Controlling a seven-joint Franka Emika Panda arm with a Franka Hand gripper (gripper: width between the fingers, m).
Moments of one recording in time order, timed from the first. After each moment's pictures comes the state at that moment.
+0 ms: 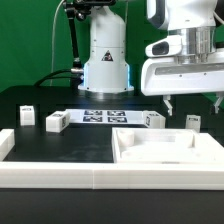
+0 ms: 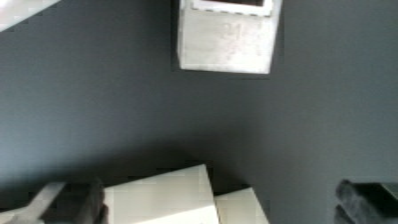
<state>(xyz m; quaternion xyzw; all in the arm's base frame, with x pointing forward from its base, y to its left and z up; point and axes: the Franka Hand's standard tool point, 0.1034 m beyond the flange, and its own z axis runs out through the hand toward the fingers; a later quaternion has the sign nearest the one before) 0.459 0.151 0.051 -0.99 0.10 -0.04 0.06</state>
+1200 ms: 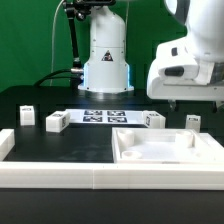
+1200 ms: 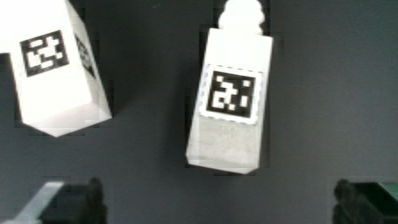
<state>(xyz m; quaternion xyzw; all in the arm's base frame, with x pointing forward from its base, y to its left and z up) 0.449 0.155 0.049 -0.95 0.06 0.31 0.04</state>
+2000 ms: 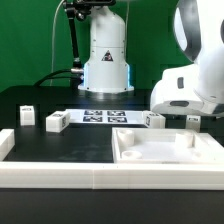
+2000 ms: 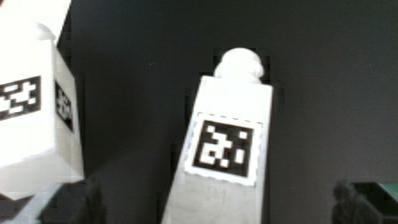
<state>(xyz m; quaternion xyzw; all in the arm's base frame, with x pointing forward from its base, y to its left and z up) 0.427 0.167 0.027 -0.90 0.04 0.43 0.03</state>
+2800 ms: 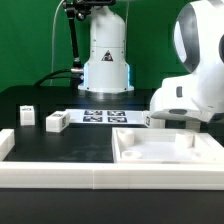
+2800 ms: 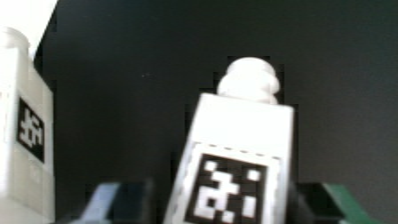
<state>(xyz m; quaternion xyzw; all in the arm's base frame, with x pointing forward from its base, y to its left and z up) 0.407 0.169 0.011 -0.90 0.04 0.44 0.02</state>
